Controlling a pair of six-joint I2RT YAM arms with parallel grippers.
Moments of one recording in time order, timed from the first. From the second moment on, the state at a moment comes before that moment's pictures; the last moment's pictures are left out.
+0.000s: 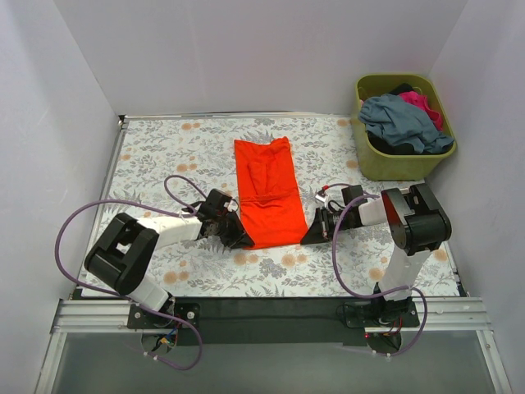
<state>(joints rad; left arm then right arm) -0.56 1.55 0.66 -0.14 0.34 -1.06 0.22 1.83 0.64 0.04 -1.10 0.26</state>
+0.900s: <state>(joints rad) -0.61 1.43 0.74 -0.53 -0.02 -1.04 0.53 1.37 0.69 -0.38 -0.30 0.29</state>
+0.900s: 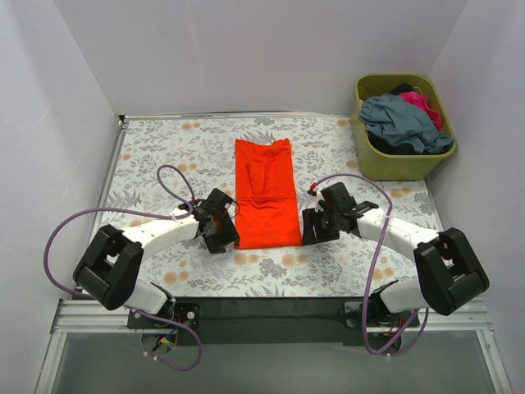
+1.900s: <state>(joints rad) -0.67 1.58 0.86 -0.55 -0.05 -1.00 0.68 1.50 0.81 -0.43 -0.11 0.44</state>
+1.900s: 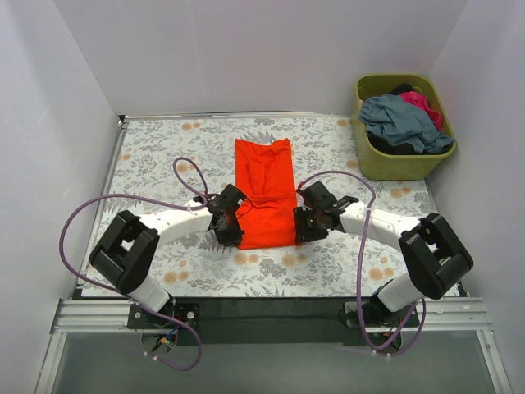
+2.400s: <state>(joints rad) -0.68 1.59 0.87 -0.55 -0.04 -1.00 0.69 1.55 0.84 -0.44 -0.06 0.50</state>
